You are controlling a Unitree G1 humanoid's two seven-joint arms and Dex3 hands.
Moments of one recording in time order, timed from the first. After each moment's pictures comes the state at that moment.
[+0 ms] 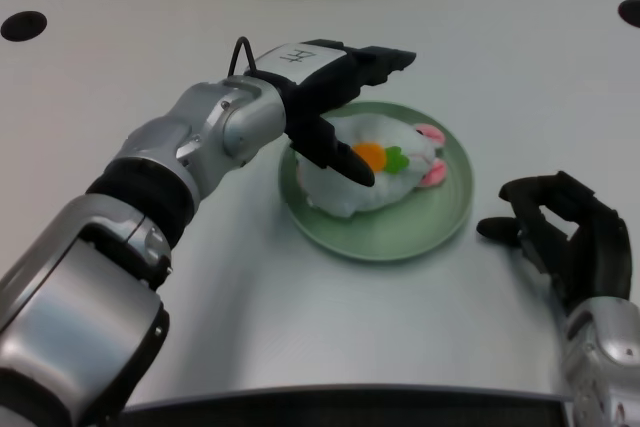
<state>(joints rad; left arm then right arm) -1.05 0.19 -0.51 1.12 0.65 -0.39 -0.08 -0.27 -0.10 -0.21 0.66 0.12 -0.23 0.00</state>
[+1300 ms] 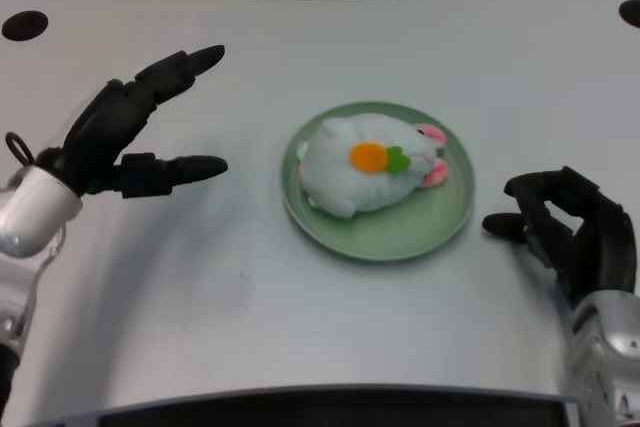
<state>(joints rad) -0.42 0.44 -0.06 0.48 0.18 -0.37 -0.23 -0.30 -0.12 -0.22 0.72 0.12 -0.25 0.00</state>
